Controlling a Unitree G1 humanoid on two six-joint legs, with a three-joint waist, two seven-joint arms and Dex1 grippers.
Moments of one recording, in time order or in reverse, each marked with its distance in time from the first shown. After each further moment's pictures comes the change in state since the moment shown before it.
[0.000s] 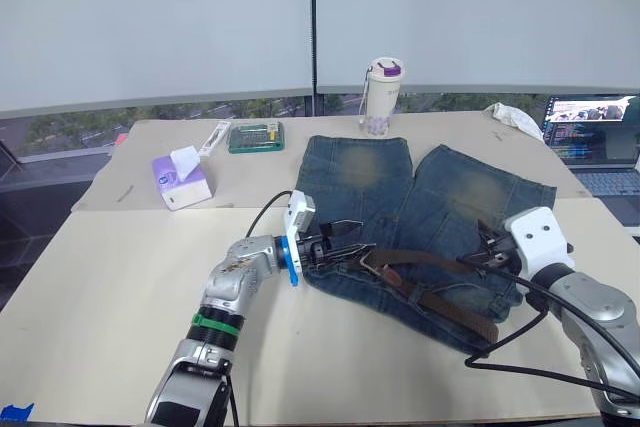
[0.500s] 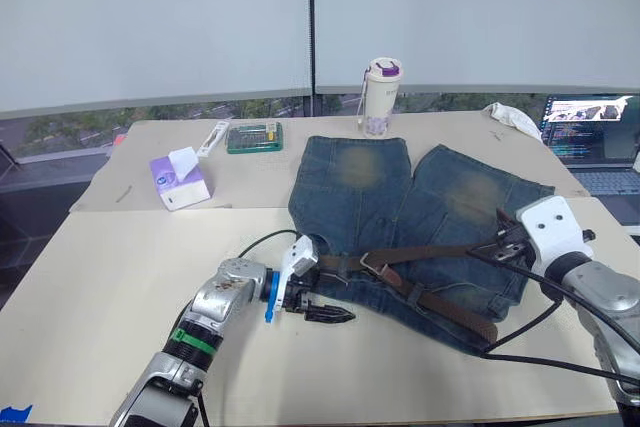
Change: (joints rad) left arm 0.136 0.182 -0.172 -0.137 0.075 0.167 -0.180; right arm -0.021 -0.078 -0.010 0.047 -0.018 -0.033 -0.026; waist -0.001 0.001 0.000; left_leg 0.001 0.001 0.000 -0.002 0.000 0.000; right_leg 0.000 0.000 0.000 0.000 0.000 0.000
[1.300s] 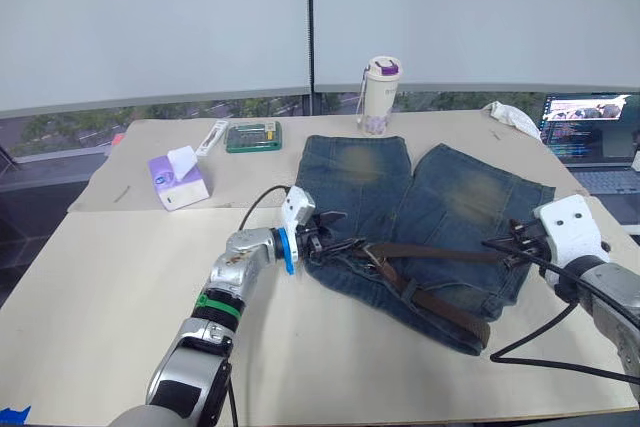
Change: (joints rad) left arm -0.234 -0.174 0.154 0.380 0.029 -0.356 0.215; right arm 0.007 -0.077 -0.040 -0.039 0.099 0.138 -0.063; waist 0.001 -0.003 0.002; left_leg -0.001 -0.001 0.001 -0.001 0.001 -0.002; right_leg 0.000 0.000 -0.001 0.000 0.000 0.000
